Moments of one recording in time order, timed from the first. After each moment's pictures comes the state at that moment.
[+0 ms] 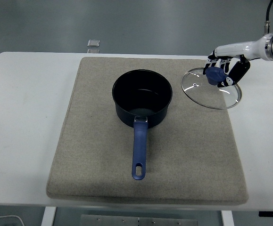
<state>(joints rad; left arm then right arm) -0.01 0.00 -0.13 -0.10 0.08 -0.09 0.00 1.42 -0.64 0.06 1.13 -1.23 0.49 0.01</state>
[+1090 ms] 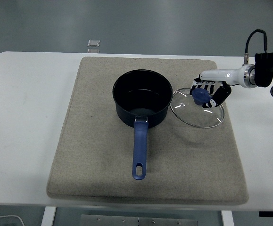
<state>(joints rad) -0.01 0.00 -0.13 -0.10 0.08 -0.09 0.00 1.27 -0.57 0.06 1.13 -1.26 0.35 0.01</state>
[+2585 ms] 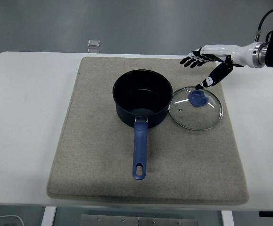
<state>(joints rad) -0.01 0.00 -0.13 -0.10 0.08 -0.09 0.00 1.22 -0.56 0.32 1.05 -1.00 0.42 0.02</state>
